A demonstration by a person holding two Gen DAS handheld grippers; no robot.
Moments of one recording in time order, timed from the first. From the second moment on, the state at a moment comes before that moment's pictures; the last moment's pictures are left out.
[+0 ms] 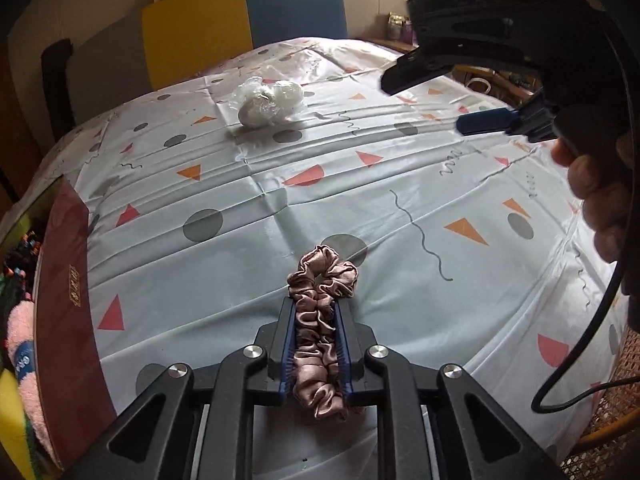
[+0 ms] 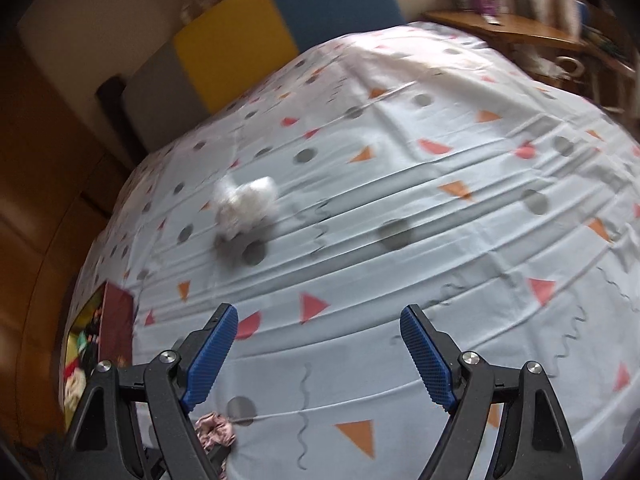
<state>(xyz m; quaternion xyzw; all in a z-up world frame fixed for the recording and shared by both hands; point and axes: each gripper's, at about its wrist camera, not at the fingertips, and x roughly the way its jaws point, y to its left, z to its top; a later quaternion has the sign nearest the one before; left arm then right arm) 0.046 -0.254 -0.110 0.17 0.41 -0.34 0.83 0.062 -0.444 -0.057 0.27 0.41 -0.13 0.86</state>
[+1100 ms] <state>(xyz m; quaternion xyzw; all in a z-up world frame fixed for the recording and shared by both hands) 0.047 -0.248 -0.112 0.13 0.40 -0.36 0.84 0.150 -0.390 -0.053 0.10 0.49 -0.06 0.86</state>
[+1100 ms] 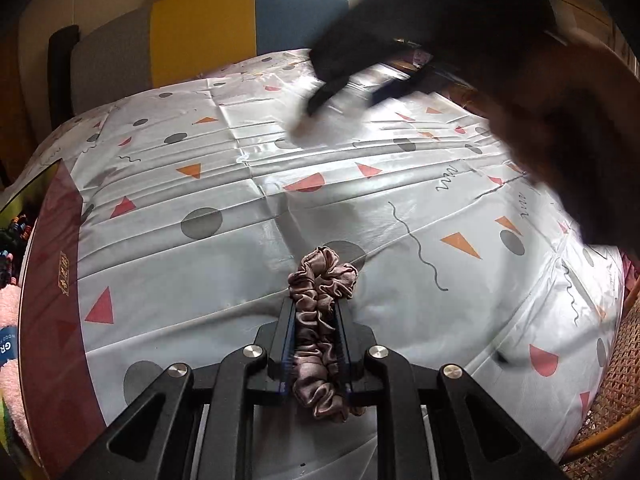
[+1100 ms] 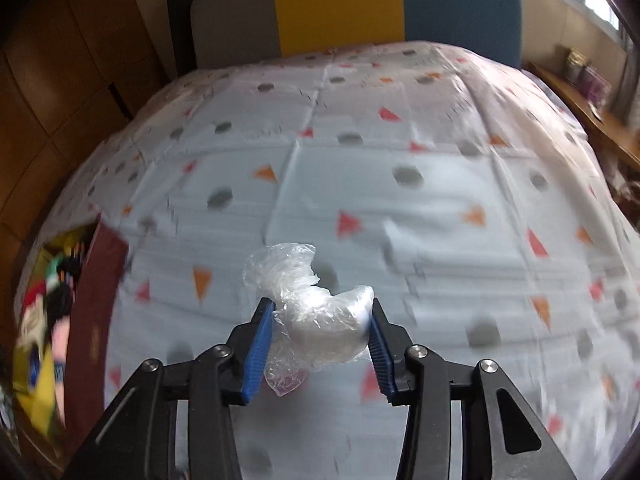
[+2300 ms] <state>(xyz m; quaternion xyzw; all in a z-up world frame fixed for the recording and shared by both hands) 0.015 -0.181 -0.012 0.08 0.38 -0.31 0.87 0.077 -0.381 -0.095 0.09 0.50 -0.05 0.86</state>
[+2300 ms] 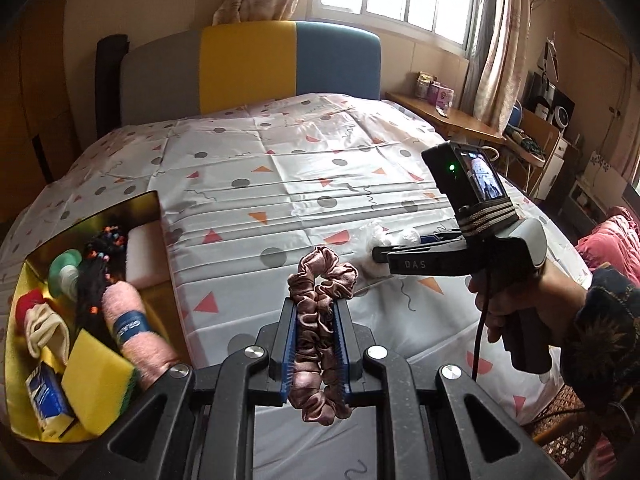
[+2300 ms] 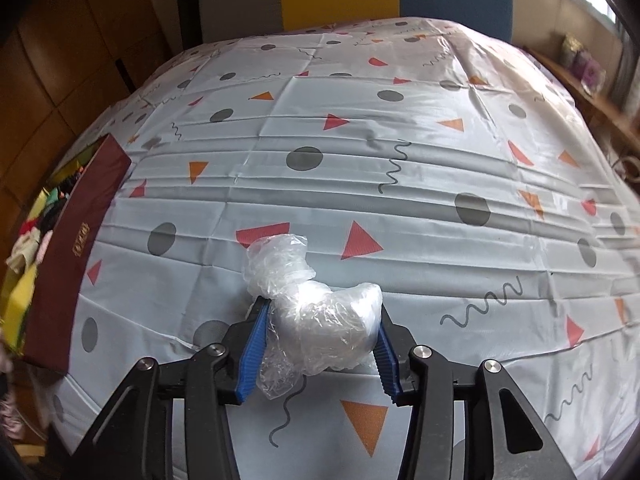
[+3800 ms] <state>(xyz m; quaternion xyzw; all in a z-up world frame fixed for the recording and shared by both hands) 0.064 0.015 -0.008 0.00 0.38 -0.09 0.92 0.074 -0.376 -0.097 0.04 0.50 -0.05 0.86</state>
